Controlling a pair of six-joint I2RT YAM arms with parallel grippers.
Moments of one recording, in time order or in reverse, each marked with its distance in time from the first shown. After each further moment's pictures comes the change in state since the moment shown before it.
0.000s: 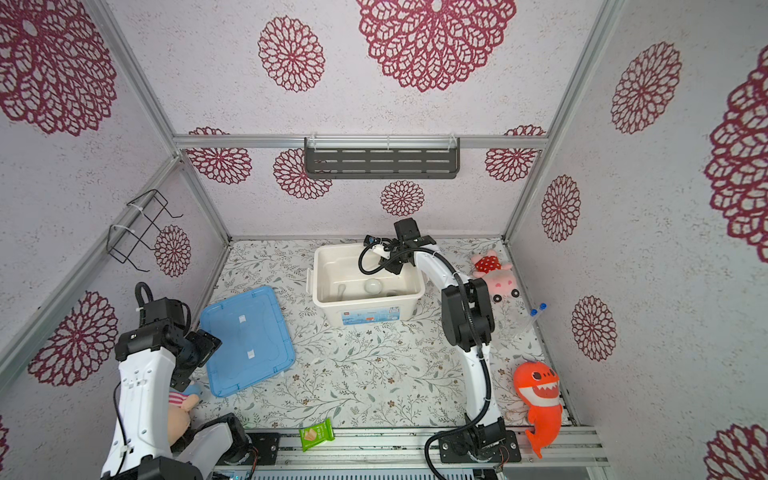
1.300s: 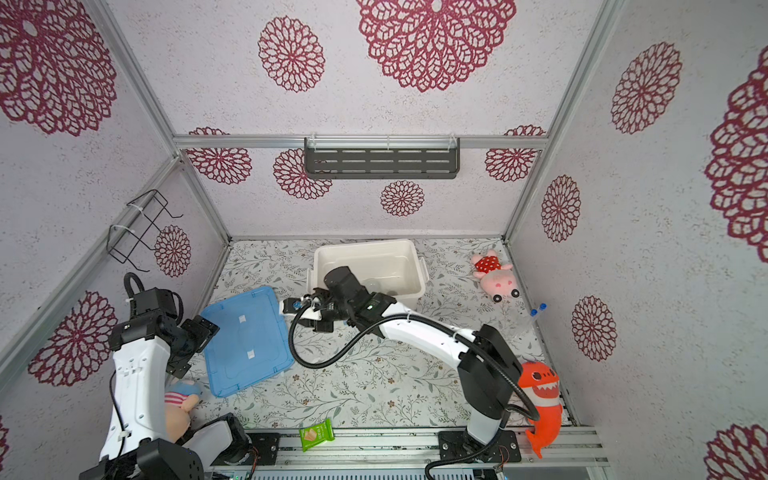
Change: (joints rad) left arm 0.039 0.089 0.083 0.070 0.085 0.052; right arm 0.612 -0.469 -0.541 0.457 -0.135 0.192
